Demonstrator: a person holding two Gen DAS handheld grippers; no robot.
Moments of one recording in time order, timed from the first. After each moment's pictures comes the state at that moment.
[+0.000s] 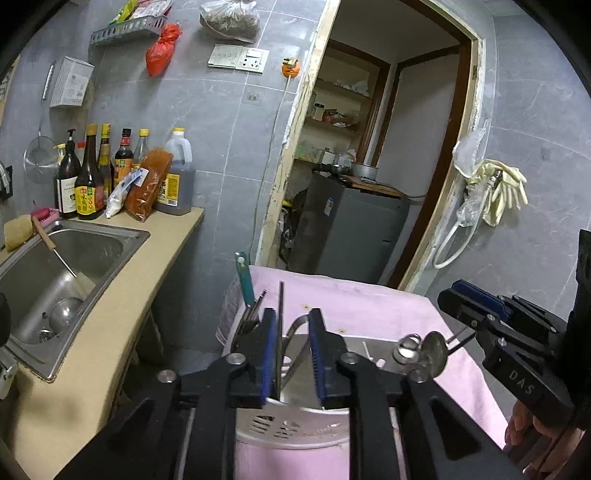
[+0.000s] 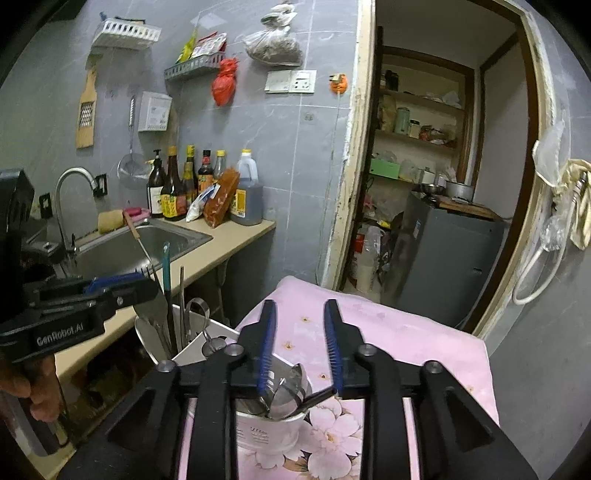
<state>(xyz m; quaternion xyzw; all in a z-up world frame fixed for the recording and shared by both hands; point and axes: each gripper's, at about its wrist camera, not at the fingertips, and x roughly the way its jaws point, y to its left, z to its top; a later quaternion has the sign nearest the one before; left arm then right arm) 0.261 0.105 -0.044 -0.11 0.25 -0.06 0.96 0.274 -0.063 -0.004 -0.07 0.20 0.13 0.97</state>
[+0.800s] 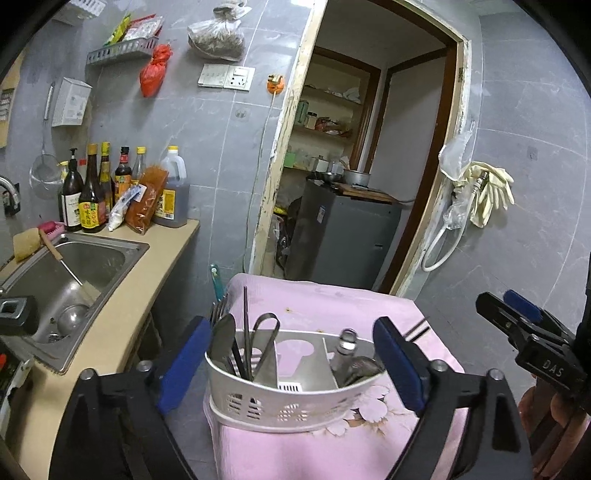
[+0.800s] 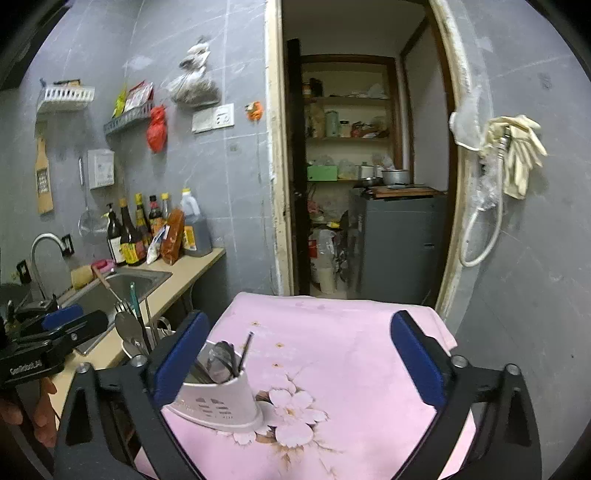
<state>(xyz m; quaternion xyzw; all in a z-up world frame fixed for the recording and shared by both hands) 0.217 0.075 -0.009 -0.09 0.23 -0.06 0.97 0.210 -0.154 0.013 0.03 0.17 0.03 0.98</state>
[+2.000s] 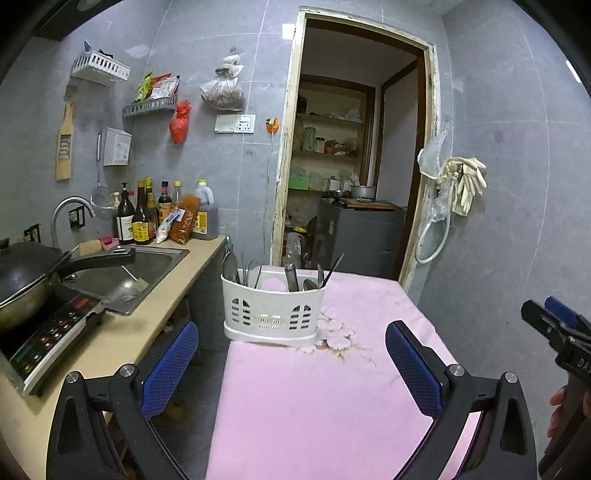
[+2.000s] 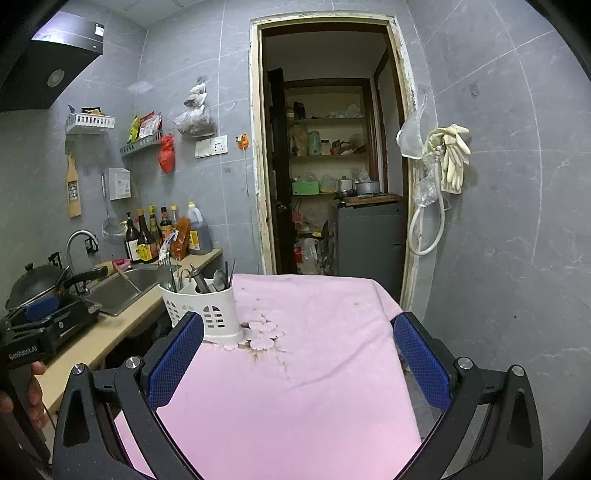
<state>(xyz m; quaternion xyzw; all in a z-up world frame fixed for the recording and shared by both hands) -0.006 -0.001 0.010 -0.04 0.19 0.01 0.98 -0.029 -0.247 0.009 0.04 0.14 0.02 0.99</state>
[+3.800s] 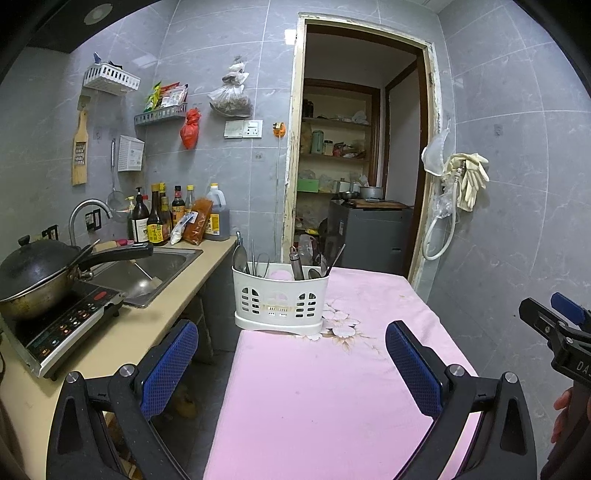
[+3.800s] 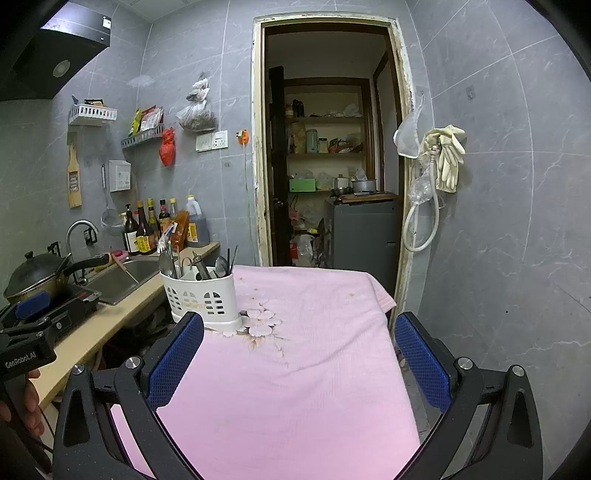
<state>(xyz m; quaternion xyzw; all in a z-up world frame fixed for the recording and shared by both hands) -0.037 -0.010 0.004 -0.03 0.18 0.03 0.98 -0.047 -0.236 0.001 0.02 0.15 0.01 0.99</state>
